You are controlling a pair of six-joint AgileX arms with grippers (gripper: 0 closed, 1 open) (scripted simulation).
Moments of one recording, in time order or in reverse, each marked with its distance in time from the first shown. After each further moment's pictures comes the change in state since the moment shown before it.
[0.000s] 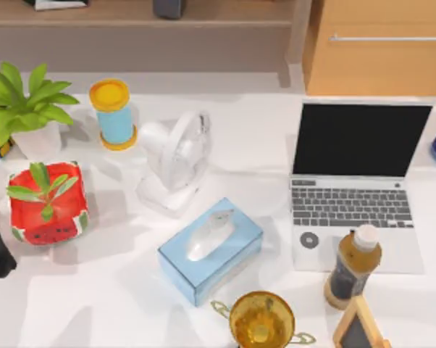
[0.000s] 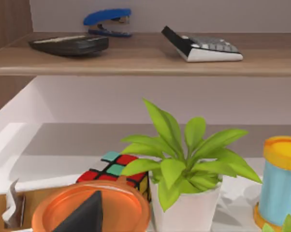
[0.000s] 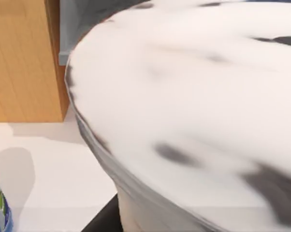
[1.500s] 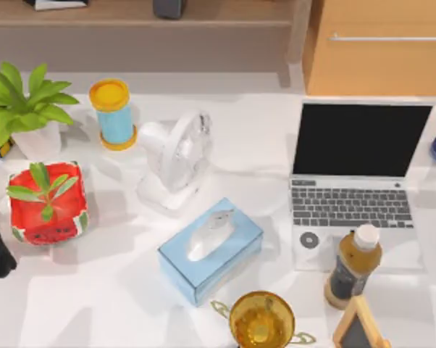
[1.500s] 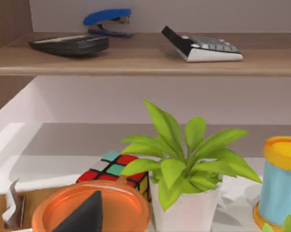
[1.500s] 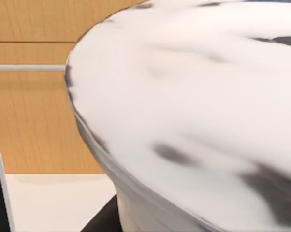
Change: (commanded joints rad) left arm 0.000 0.000 0.000 0.000 0.000 0.000; right arm 0.468 -0.526 -0.210 -0.230 0.459 0.107
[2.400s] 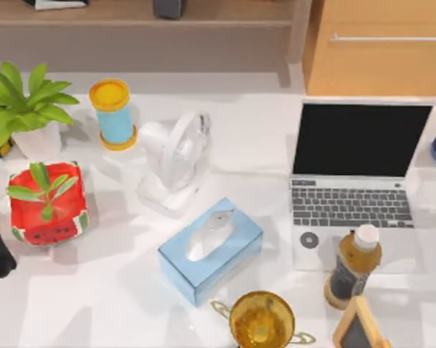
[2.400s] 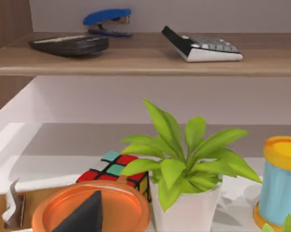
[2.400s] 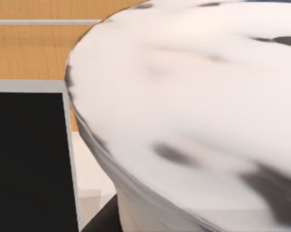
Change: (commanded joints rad) left arm 0.000 0.000 0.000 0.000 0.000 0.000; right arm 0.129 -0.093 -0.086 -0.061 0.119 0.026
